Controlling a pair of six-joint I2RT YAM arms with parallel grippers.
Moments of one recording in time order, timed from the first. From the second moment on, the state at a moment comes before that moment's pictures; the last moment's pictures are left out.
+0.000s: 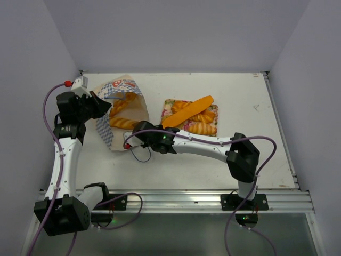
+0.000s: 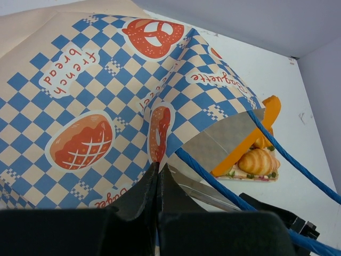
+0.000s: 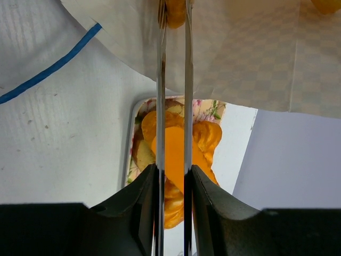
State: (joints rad) left arm 0.17 1.05 0.97 -0.33 0.47 -0.36; right arm 1.15 1.89 1.52 -0.52 0.52 -0.80
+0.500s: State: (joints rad) left arm 0.17 1.05 0.97 -0.33 0.47 -0.36; right arm 1.15 1.95 1.56 -0.50 0.55 -0.80
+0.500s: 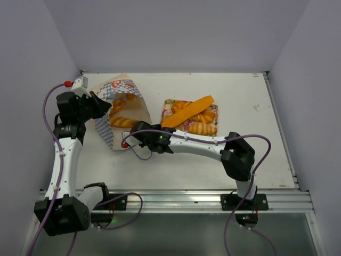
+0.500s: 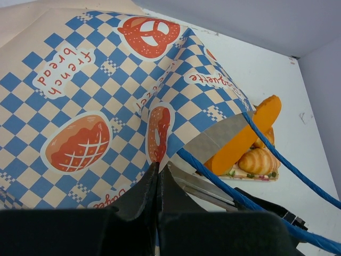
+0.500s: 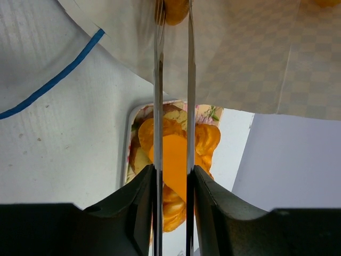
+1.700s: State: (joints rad) left arm 0.17 1.04 0.97 -0.33 0.47 -0.36; right arm 1.15 2.01 1.58 -0.44 0.56 -0.81
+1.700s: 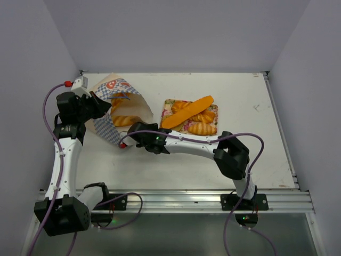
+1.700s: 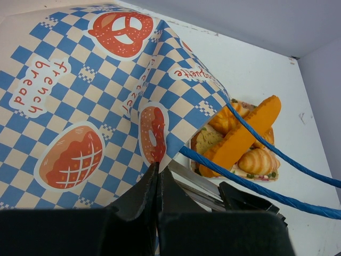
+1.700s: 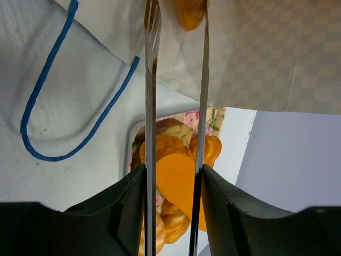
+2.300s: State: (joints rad) left arm 0.17 1.04 0.97 -0.33 0.47 -0.36; right arm 1.15 1.95 1.55 -0.39 0.56 -0.82
